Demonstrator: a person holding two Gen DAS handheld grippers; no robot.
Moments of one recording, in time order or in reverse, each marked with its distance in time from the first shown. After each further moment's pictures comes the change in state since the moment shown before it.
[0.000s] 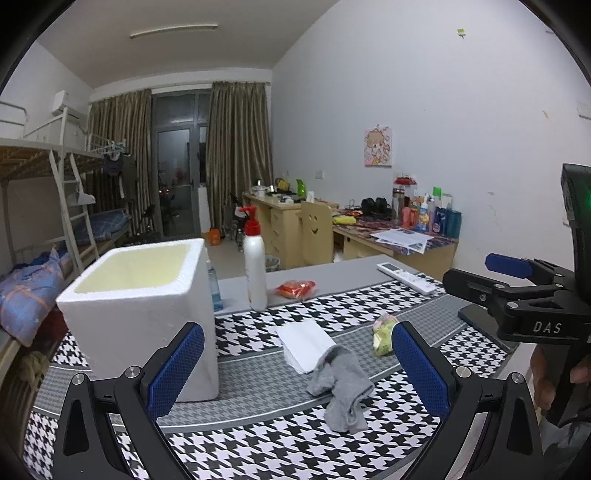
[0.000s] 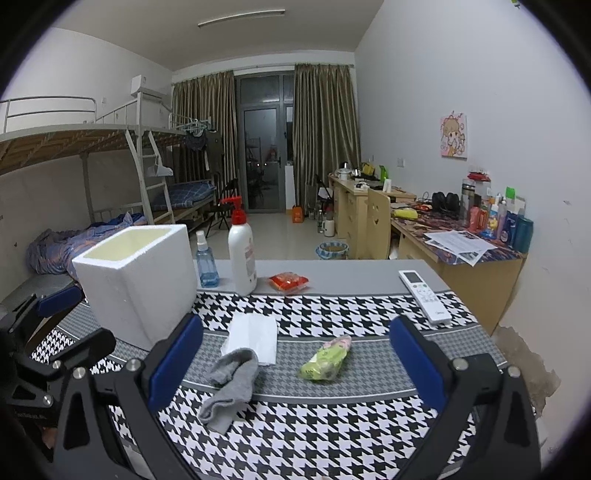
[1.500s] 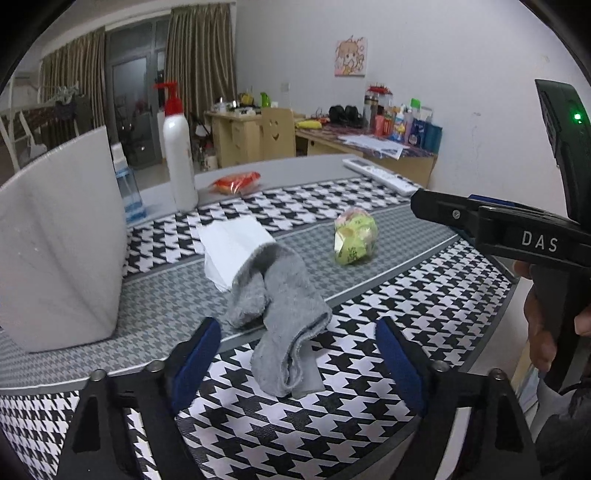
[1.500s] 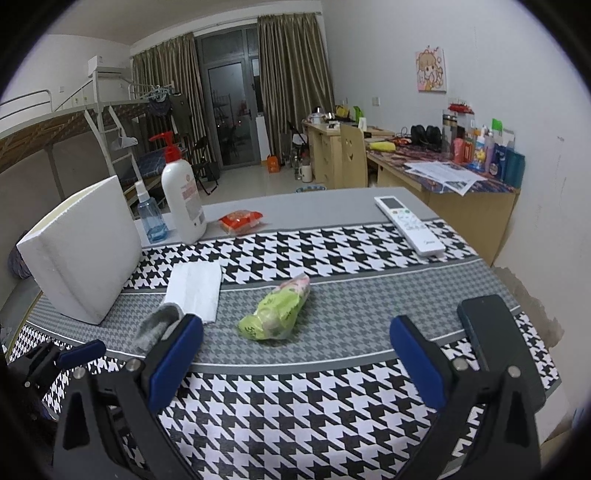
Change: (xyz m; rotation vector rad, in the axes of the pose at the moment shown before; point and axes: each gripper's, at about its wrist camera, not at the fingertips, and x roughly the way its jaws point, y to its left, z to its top) left arm 0.097 -0.046 -0.053 0.025 0.365 -0.120; right arm 0.073 -0.057 -0.038 0.111 0.215 -0.049
